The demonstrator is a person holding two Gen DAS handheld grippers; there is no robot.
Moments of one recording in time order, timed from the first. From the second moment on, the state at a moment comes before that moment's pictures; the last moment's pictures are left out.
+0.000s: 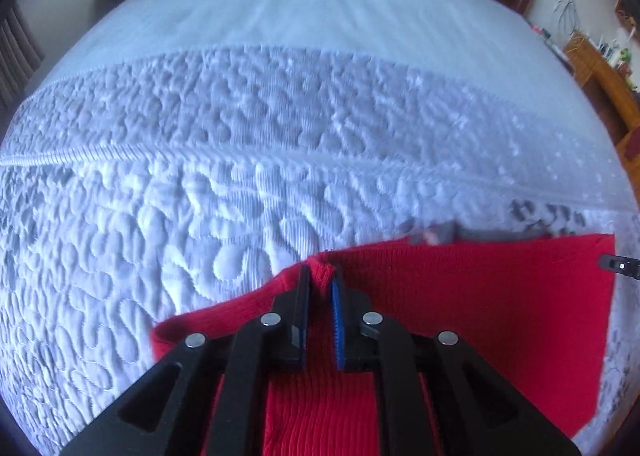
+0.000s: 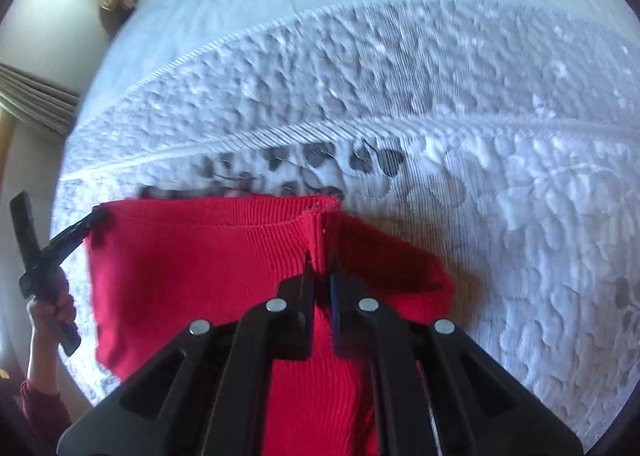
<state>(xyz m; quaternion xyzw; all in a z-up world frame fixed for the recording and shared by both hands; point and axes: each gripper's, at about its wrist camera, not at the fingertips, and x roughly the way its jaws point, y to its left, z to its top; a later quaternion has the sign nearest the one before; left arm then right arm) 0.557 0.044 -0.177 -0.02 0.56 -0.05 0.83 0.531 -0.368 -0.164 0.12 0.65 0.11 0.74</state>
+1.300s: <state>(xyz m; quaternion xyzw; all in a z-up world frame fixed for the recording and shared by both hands) 0.360 0.089 -0.183 -0.11 0.64 -0.07 0.76 0.344 -0.393 -0.173 0.19 0.69 0.17 0.68</state>
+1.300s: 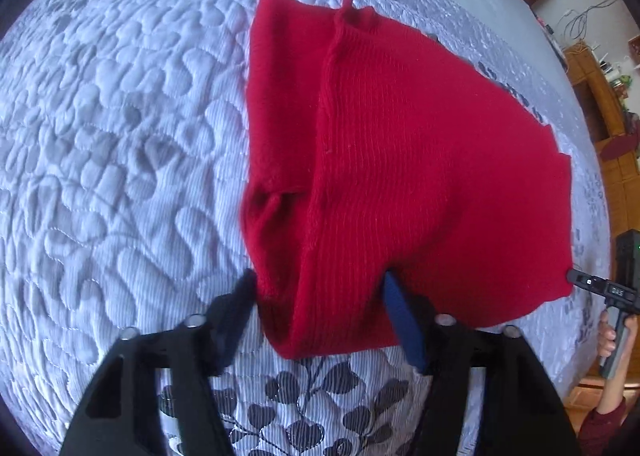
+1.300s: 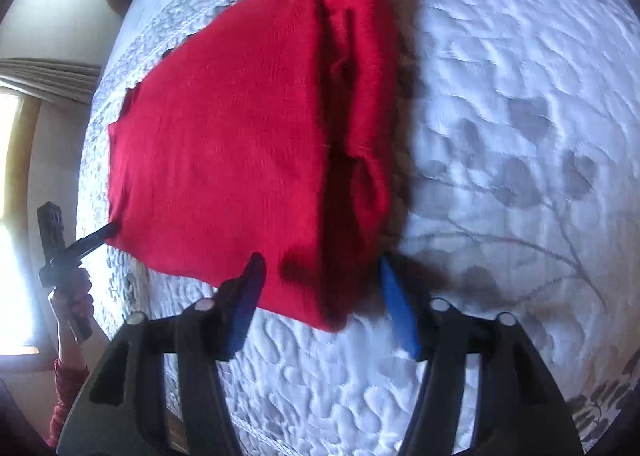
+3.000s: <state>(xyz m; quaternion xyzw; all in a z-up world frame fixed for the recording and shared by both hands) 0.173 0.066 -0.087 -0.09 0.57 -0.11 0.81 0.164 -0.432 -0.064 0.11 0.62 0.17 0.75</state>
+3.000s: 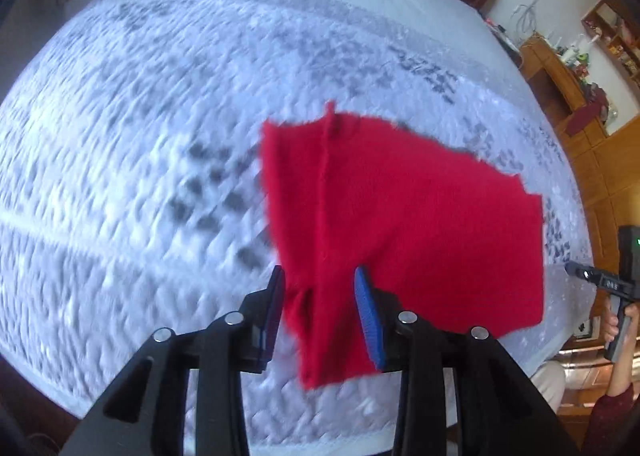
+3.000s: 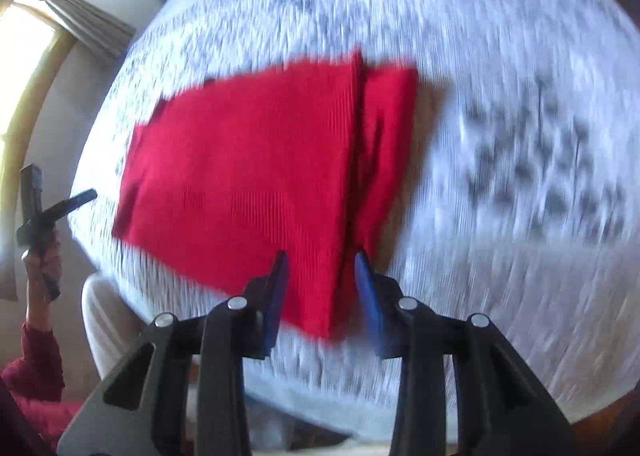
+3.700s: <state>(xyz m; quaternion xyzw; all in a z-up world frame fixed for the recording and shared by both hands) 0.327 0.025 -0.171 -0.07 0.61 -0.09 0.79 0.311 -0.442 -0.130 0.18 0.62 0.15 0.75</state>
